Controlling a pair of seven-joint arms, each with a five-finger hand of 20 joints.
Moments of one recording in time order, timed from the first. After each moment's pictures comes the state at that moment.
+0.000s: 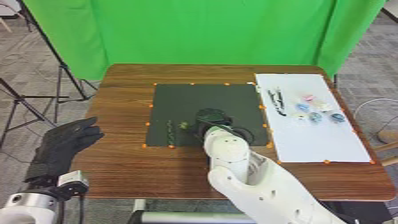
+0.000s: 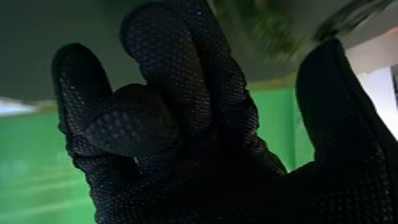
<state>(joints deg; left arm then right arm) 146.5 -43.4 -106.0 -131.5 39.1 24.0 17.4 -69.5 -71.2 38.3 -105.4 -132.5 -26.0 53.5</state>
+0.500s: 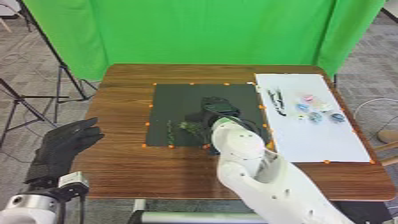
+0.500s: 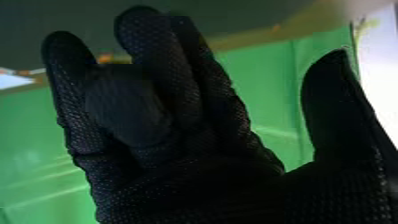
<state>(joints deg) 146.8 -43.4 -105.4 -131.4 38.6 24.3 18.9 -70.9 -68.9 43.2 -111.1 -131.0 -21.4 51.3</state>
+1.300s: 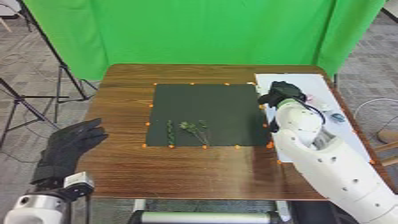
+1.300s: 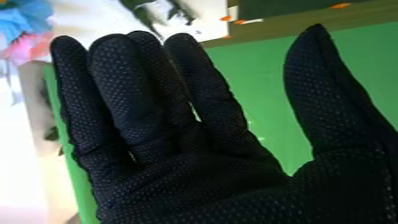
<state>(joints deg) 144.3 -43.2 -101.8 -130.8 37.9 24.9 20.4 -68.0 -54.5 53.5 -96.7 -128.5 -12.7 47.8</state>
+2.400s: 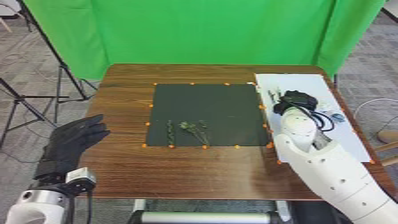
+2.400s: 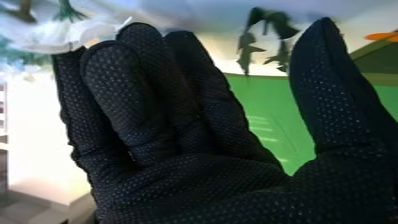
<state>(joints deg) 141.5 -44.0 -101.1 -130.2 38.3 23.9 18.8 -68.6 -56.4 54.2 -87.8 -136.9 -14.9 50.7</state>
